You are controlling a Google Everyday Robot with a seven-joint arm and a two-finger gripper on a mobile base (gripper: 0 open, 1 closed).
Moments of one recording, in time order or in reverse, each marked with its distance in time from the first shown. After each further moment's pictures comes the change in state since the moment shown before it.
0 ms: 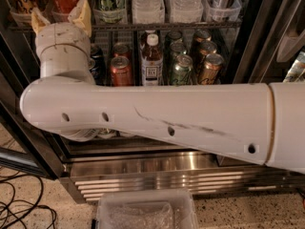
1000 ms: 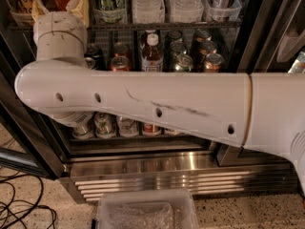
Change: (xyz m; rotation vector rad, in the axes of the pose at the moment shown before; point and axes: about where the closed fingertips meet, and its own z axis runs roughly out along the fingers) arm 0.000 -0.003 0.030 0.040 0.009 0.005
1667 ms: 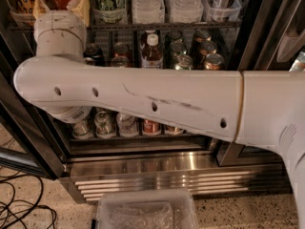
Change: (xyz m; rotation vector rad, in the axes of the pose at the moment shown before) arm 0.010 -0.003 0.011 0.022 0.026 0.003
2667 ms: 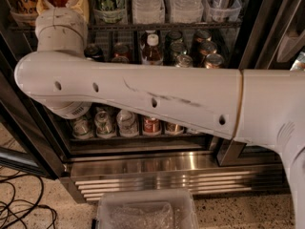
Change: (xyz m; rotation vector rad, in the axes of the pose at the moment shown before) arm -0.004 -0.003 0.006 0.011 0.001 0.013
